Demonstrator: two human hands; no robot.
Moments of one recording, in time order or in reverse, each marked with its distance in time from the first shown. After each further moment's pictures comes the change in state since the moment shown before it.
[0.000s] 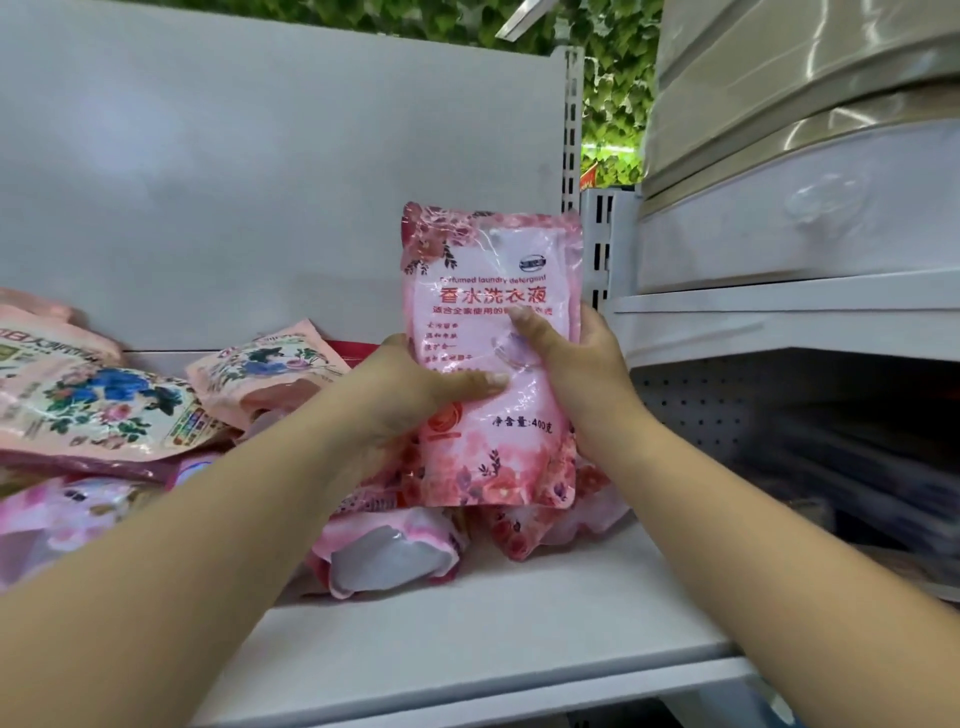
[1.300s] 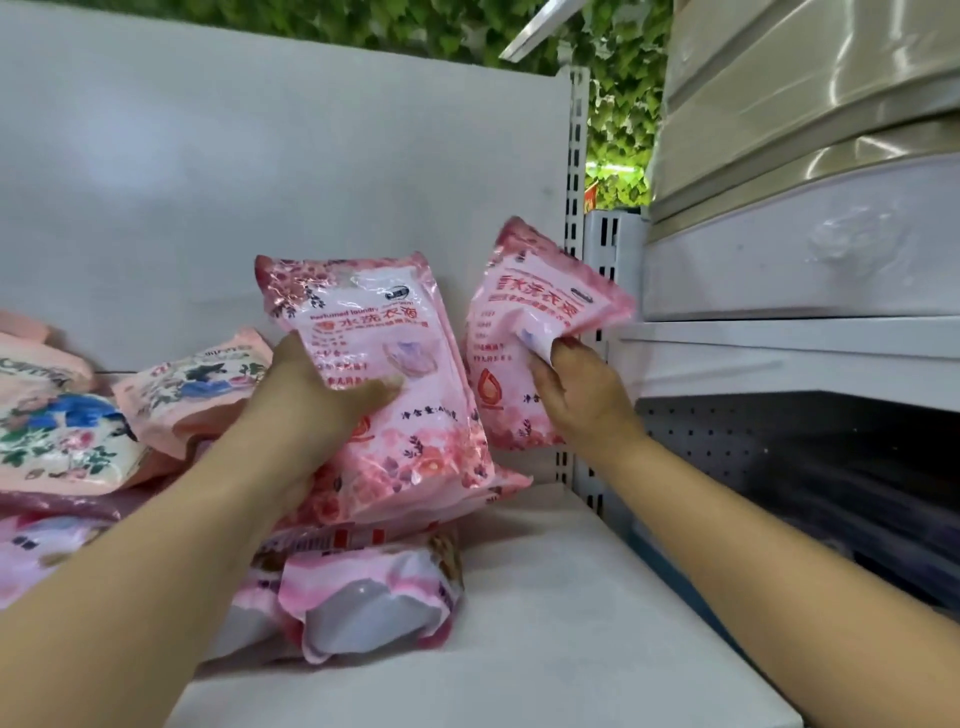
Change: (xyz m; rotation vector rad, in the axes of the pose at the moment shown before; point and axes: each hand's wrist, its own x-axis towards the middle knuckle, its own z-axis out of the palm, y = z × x) left_hand 0.020 -0.023 -0.050 0.100 0.429 0.079; right_hand 0.049 0.038 -0.024 -0.910 -0.053 -0.688
